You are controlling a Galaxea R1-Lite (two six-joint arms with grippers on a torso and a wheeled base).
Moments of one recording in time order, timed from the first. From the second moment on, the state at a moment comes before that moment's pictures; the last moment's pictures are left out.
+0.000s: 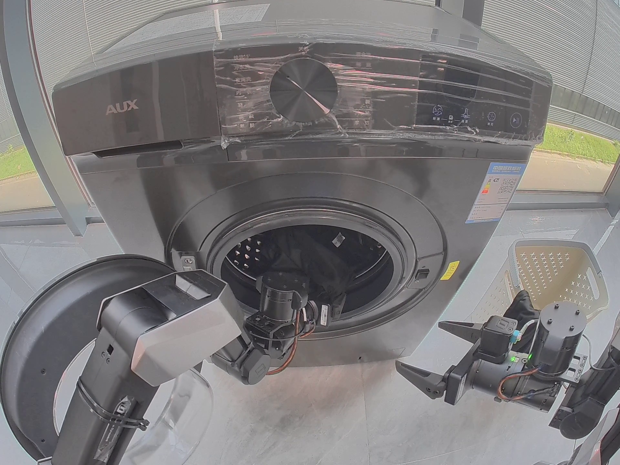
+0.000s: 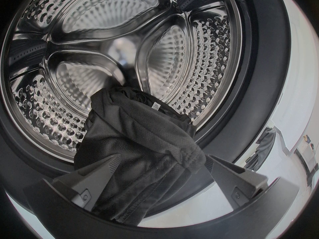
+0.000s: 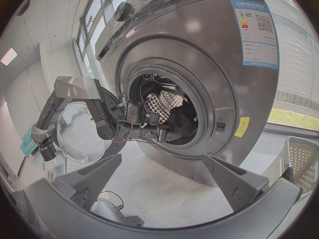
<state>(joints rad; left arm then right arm) -0.59 2.60 -1.27 -1.08 0.14 -0.10 0.64 1.80 -0.10 -1.44 0.06 0.03</state>
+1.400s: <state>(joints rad) -0.50 2.79 -1.82 -1.10 0.29 -0.05 0.67 1.77 -0.11 -1.45 0.06 0.03</state>
